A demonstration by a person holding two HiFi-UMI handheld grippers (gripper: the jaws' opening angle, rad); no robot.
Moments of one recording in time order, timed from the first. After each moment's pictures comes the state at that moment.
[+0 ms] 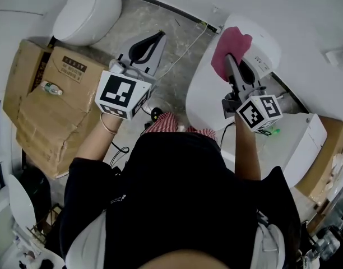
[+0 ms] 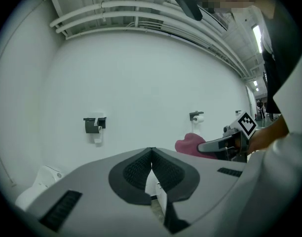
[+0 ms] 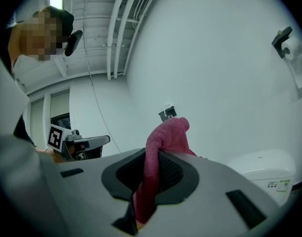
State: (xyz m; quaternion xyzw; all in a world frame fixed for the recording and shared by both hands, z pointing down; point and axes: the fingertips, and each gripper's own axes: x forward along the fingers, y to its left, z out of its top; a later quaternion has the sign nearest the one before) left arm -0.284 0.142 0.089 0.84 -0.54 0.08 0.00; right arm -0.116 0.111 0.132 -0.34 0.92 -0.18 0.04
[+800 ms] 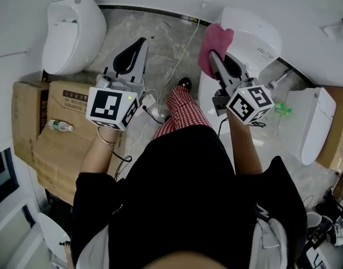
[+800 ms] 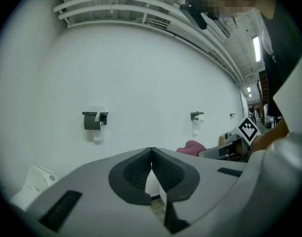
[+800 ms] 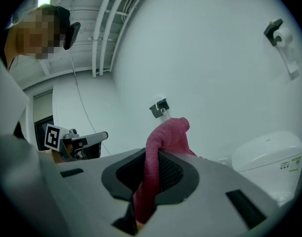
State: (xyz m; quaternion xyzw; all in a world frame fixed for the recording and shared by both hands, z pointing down) left arm -0.365 0.074 0.108 0.86 -0.50 0.08 0.02; right arm -0.196 0.063 0.166 -0.40 0.89 -0.22 0.04
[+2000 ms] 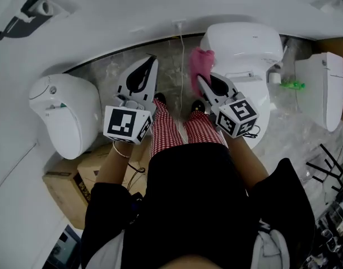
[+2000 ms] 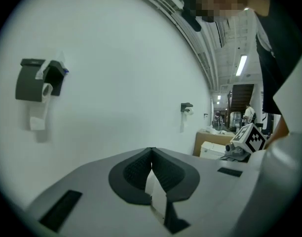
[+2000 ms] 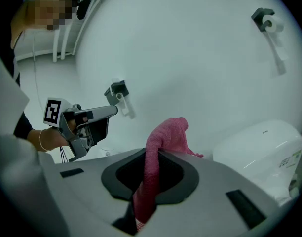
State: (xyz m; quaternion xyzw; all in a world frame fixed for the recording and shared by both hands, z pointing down) left arm -0.289 -0.195 0.192 0.94 -0.31 0.11 0.07; right arm -0.194 -0.126 0.280 -0.53 0.80 -0.29 -0.03
